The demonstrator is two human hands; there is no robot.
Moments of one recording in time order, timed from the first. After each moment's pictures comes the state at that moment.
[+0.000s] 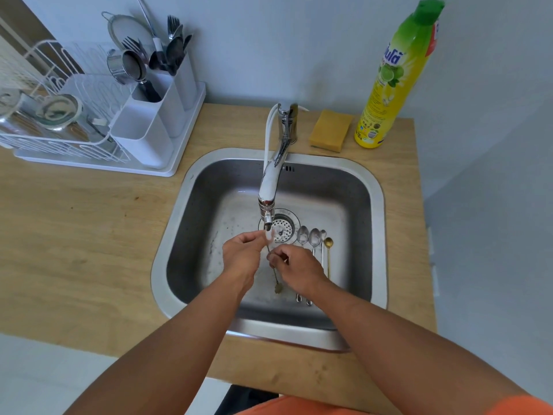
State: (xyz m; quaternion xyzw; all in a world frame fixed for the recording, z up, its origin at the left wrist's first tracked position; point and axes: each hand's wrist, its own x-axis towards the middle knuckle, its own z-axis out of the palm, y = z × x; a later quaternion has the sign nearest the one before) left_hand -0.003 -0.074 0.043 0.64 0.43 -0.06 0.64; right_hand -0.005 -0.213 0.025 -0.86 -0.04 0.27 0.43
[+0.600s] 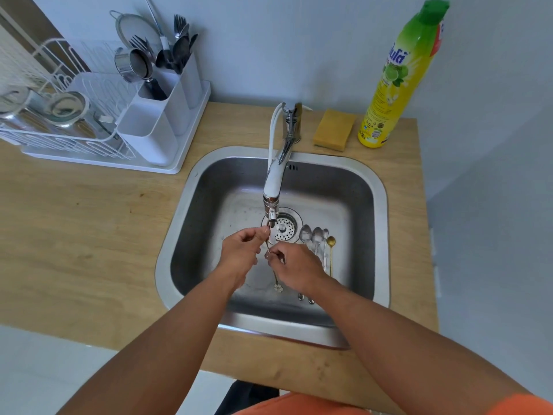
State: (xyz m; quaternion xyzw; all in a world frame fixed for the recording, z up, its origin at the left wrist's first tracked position) left_hand -0.009 -0.050 0.044 0.69 0.34 -0.11 0.63; right_hand -0.005 -0.206 0.033 -0.89 -0.09 0.24 0.38
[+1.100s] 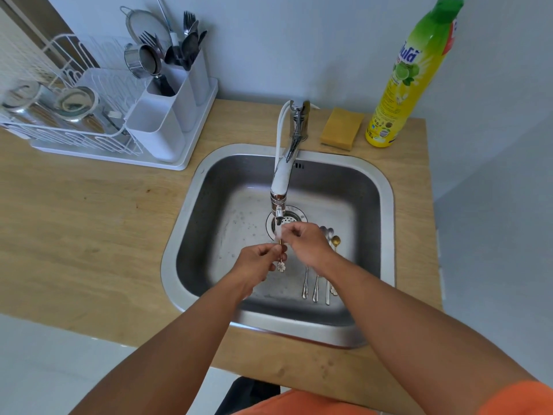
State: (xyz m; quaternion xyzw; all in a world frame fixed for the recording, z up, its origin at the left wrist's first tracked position) left_hand -0.030 -0.063 0.051 0.70 0.30 -0.23 0.60; right_hand 0.033 -0.206 0.034 -0.77 0.06 0.27 0.57
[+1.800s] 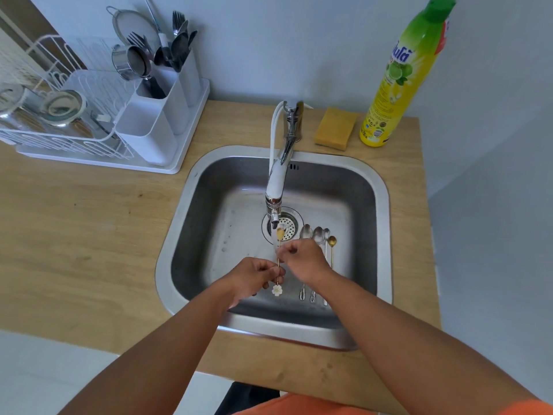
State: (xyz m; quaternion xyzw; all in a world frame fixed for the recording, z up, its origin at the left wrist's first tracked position) left_hand -0.037 -0.047 0.039 0.74 0.19 -0.36 0.53; right_hand 0.007 -0.207 0.036 -0.81 0.09 0.29 0.49
